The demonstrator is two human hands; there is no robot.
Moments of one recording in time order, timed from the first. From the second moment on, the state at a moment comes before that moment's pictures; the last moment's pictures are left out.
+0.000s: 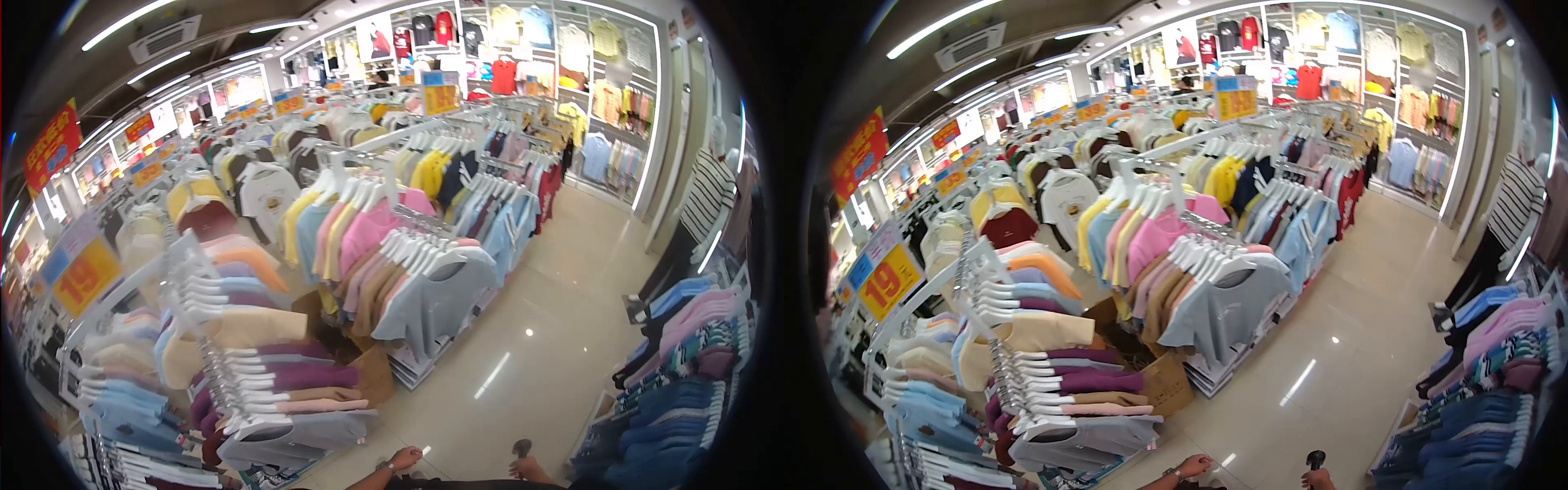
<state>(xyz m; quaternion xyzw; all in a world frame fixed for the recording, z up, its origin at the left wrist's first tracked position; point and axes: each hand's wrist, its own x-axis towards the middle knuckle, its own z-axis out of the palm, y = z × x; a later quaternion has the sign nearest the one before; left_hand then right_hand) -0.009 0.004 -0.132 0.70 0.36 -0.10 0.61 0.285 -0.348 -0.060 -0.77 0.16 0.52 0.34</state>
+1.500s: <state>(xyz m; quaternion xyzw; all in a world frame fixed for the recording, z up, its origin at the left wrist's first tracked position) 0.606 0.194 -0.027 0.86 0.13 -0.35 0.34 0.676 -0.323 -0.071 -0.71 0.26 0.59 0.29</state>
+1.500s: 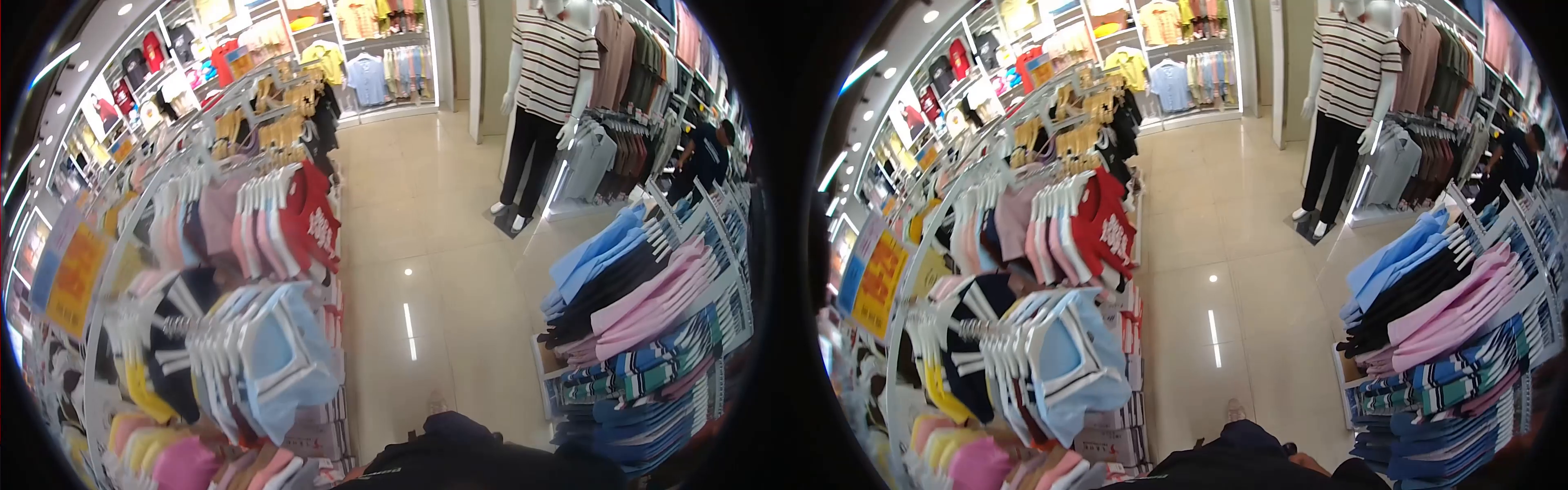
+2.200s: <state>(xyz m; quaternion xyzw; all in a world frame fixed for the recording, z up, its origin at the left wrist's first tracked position) 1.098 0.187 0.053 0.81 0.24 -0.33 0.43 1.222 -0.292 -0.098 -0.84 0.11 0.46 0.26</state>
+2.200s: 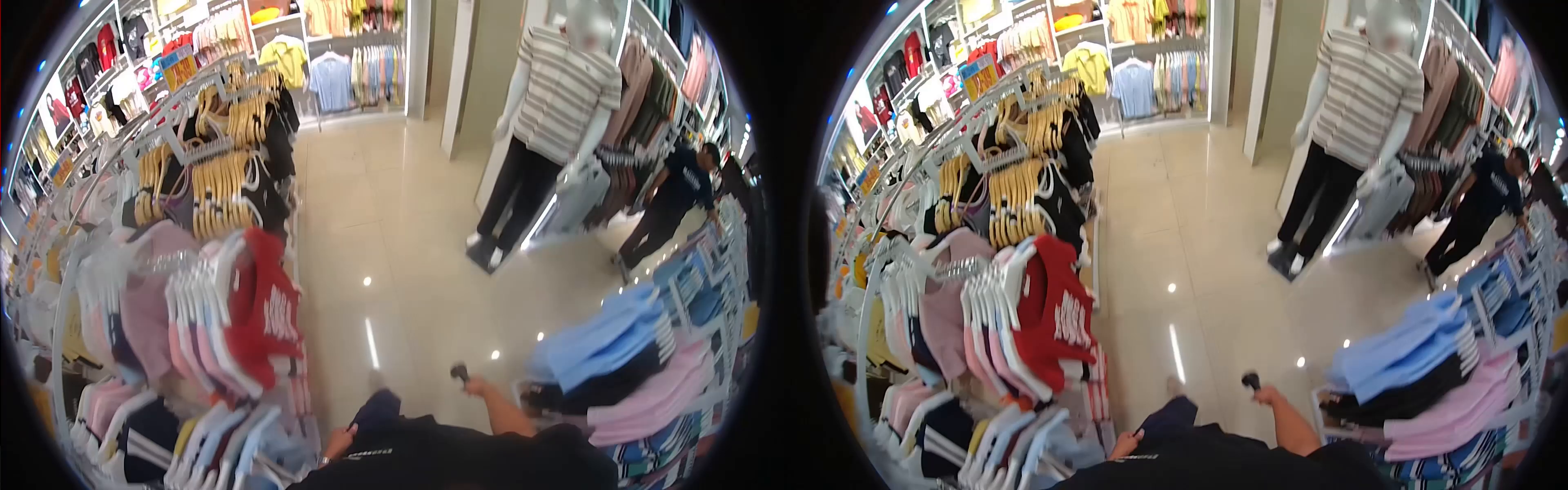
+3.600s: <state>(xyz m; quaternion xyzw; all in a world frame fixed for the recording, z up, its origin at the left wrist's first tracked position) 1.939 0.322 0.022 0.88 0.11 -0.37 0.27 2.166 -0.053 -0.015 -0.83 0.11 0.30 0.46</state>
